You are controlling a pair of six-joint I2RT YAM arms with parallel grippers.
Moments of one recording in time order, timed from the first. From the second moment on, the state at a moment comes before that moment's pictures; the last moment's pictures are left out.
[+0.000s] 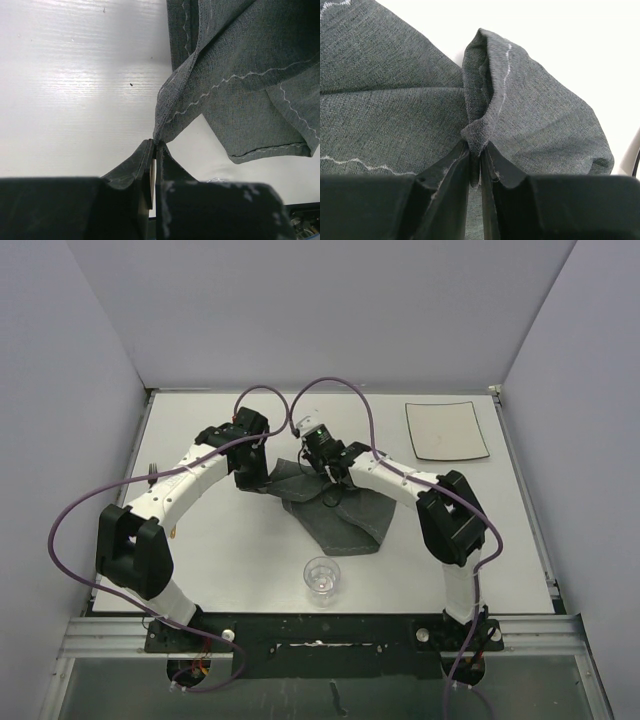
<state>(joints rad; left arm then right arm) -0.45 1.63 1.38 -0.92 -0.06 -0.56 0.73 1.99 1.54 -0.42 0.35 -0.09</state>
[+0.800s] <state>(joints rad) -0.45 1.63 1.38 -0.92 -0.06 -0.56 0.69 1.99 1.57 -0.45 0.27 -0.07</state>
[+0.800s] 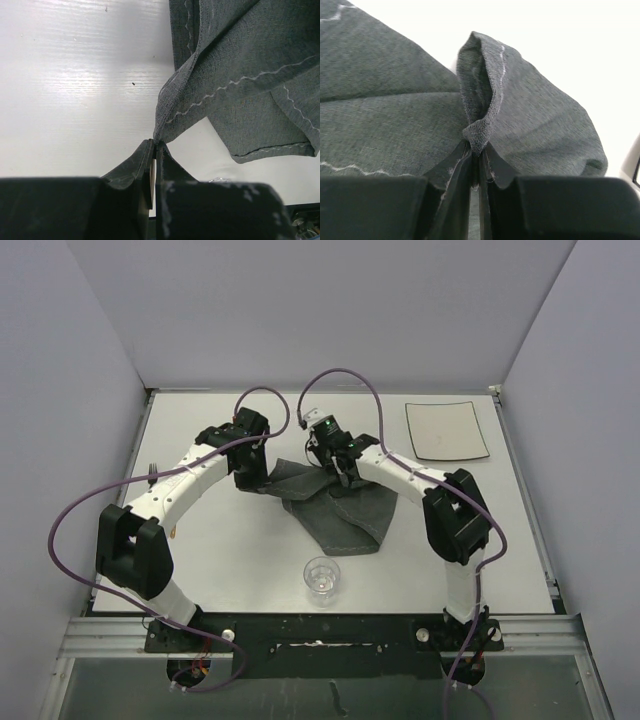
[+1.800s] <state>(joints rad) -0.34 1.61 1.76 -1.14 -0.10 -0.46 0.58 1.85 1.73 -0.66 0.46 -0.12</state>
